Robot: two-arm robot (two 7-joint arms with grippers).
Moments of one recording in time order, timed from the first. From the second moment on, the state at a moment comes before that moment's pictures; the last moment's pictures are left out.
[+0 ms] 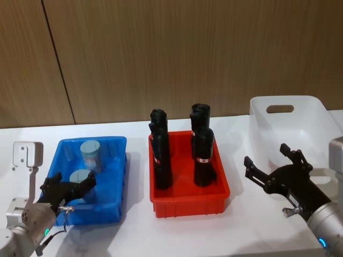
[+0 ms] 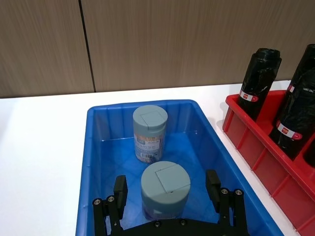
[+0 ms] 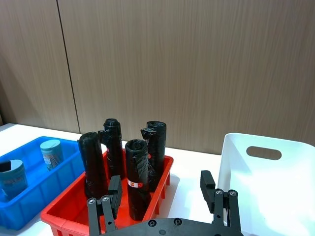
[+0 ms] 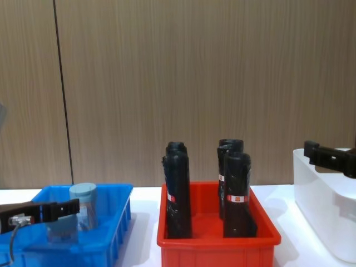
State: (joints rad) left arm -0.31 0.38 0.27 -1.28 -0.53 0.17 -0.04; right arm -0.01 0.34 -0.23 -1.77 0.29 0.03 0.07
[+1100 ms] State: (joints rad) left arm -0.40 0.34 0.27 -1.11 -0.49 0.13 -0.14; right arm -0.01 0.34 -0.23 -1.77 0.29 0.03 0.07
